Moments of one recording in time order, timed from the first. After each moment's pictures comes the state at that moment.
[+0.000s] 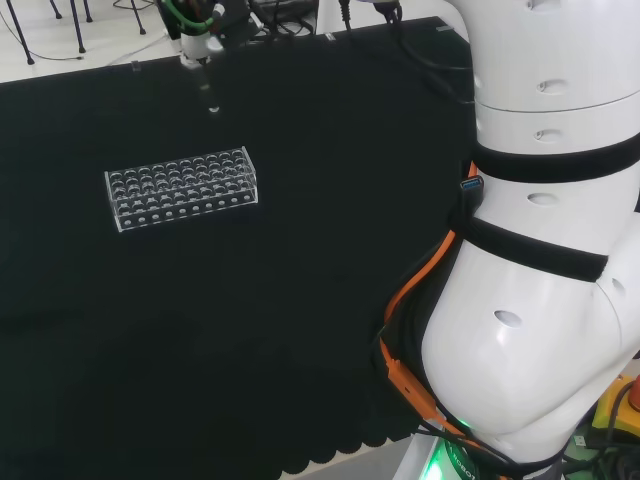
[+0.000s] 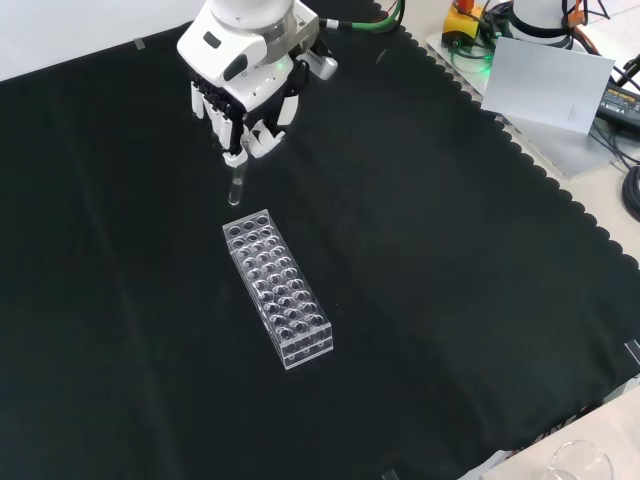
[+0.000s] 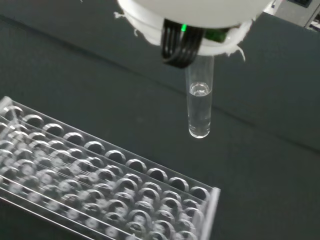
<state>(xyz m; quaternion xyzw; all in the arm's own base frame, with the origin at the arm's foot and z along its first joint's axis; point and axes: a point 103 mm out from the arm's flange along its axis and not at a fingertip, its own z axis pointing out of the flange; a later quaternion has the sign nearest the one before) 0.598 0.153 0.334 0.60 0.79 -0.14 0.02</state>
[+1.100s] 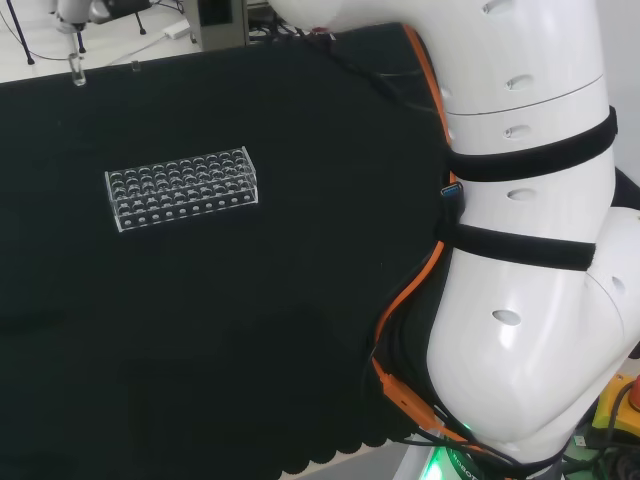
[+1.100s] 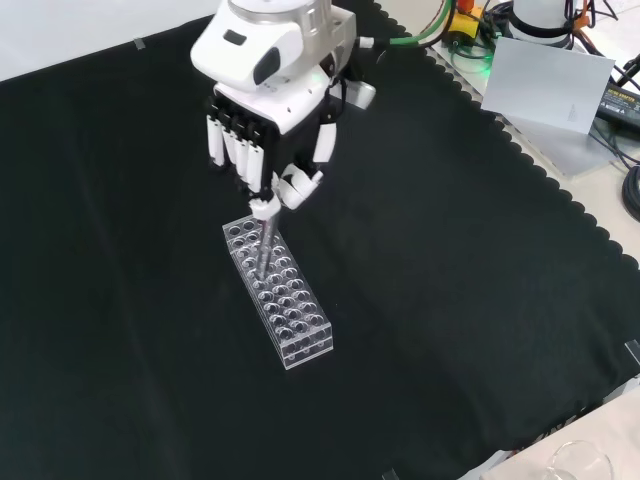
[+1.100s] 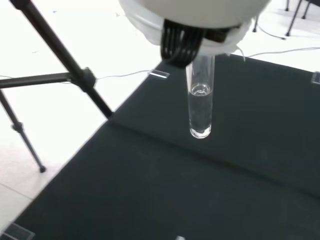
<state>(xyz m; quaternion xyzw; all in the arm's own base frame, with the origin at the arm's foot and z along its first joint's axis) 0.622 0.286 0.392 0.55 0.83 -0.03 -0.02</state>
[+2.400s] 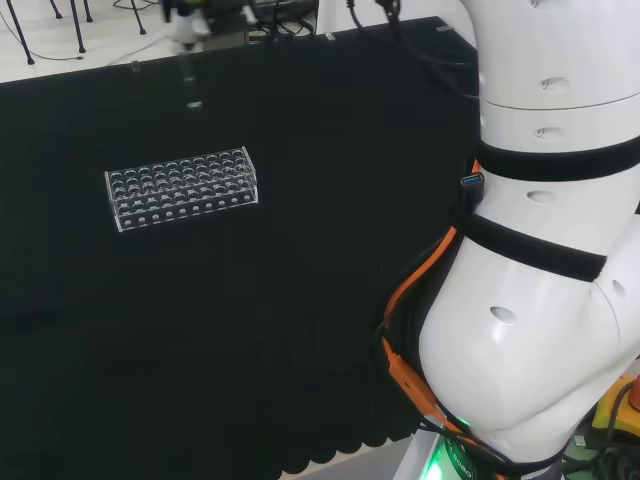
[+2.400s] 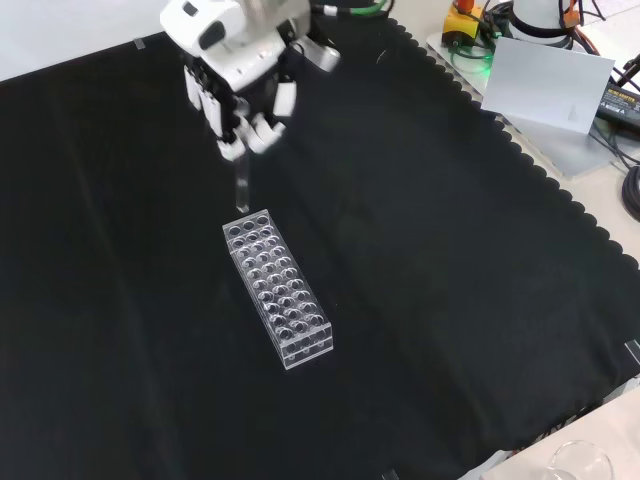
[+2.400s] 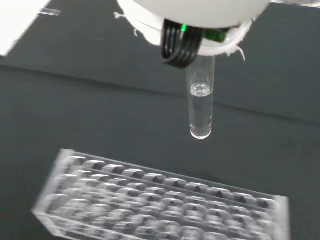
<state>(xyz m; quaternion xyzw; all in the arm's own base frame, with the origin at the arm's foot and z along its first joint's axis) 0.598 0.177 0.352 0.63 0.77 -0.07 -0.06</state>
